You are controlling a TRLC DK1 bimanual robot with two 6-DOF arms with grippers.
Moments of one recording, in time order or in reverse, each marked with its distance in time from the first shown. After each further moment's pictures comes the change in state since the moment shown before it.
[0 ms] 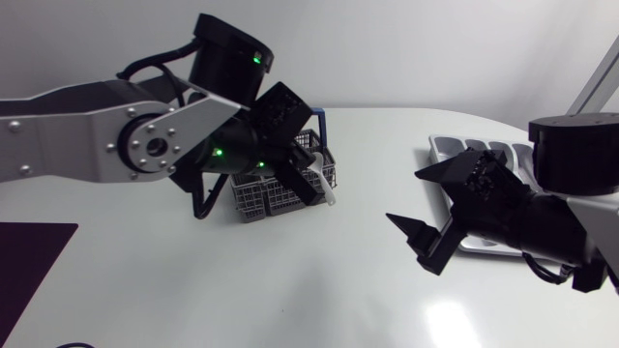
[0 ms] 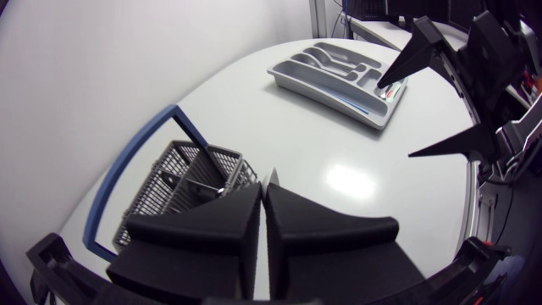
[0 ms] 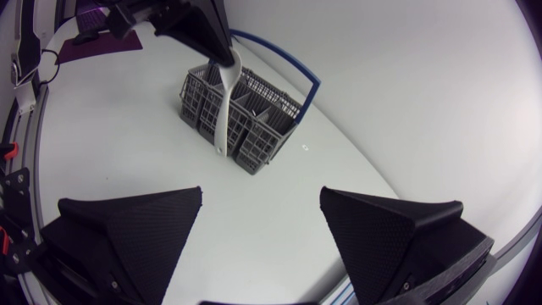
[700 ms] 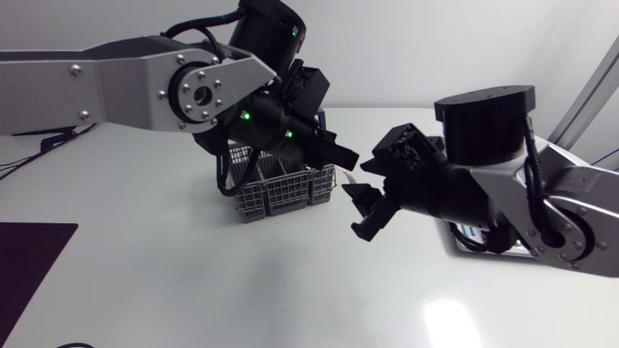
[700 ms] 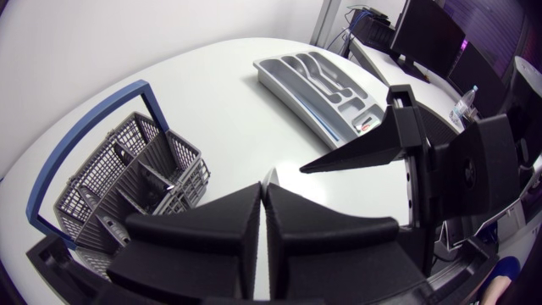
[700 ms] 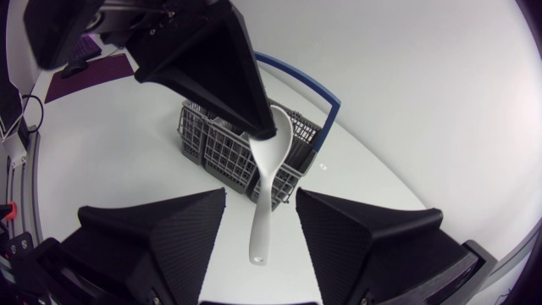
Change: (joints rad) left arm 0.000 0.136 0.219 -0.160 0.142 -0.311; right arm 0.157 0.305 0.142 0.175 0.106 0.195
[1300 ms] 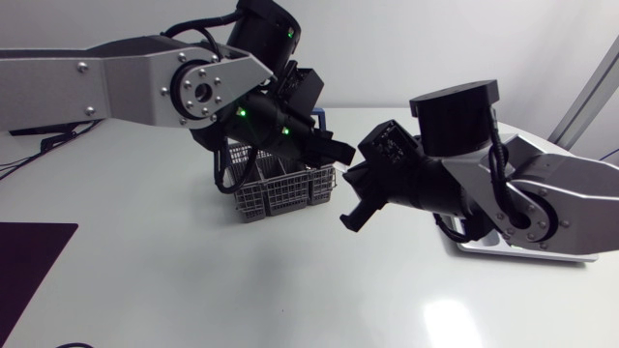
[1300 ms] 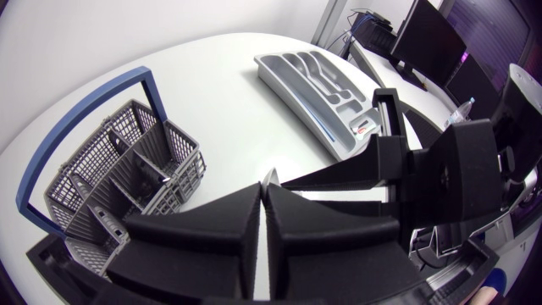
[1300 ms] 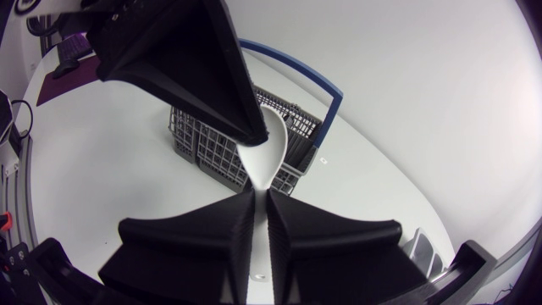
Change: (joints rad) left arm 0.021 0.014 0.010 -0.016 0.052 -0.049; right arm 0.009 0.098 0.058 0.006 0.026 0.026
